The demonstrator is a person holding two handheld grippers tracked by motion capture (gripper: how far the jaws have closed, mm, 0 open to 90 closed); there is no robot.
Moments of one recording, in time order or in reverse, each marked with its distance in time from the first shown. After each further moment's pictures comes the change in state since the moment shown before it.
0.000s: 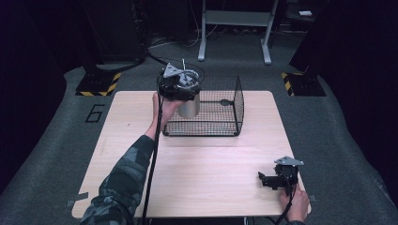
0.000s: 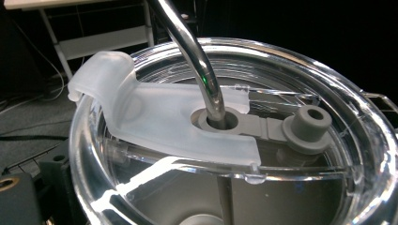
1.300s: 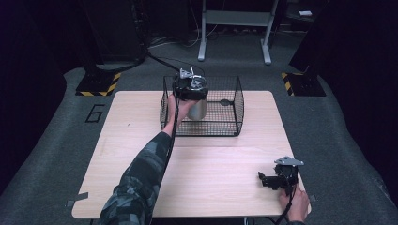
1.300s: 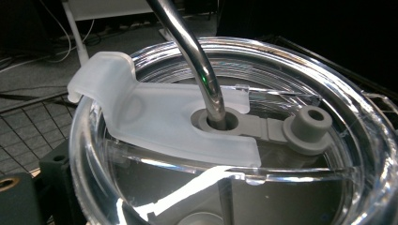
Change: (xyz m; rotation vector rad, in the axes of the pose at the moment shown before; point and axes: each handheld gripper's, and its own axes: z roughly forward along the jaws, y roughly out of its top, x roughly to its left) left arm 0.006 -0.028 0.077 0.095 0.073 -0.082; right arm 0.000 0.000 0.000 -0.003 -0.001 -0.005
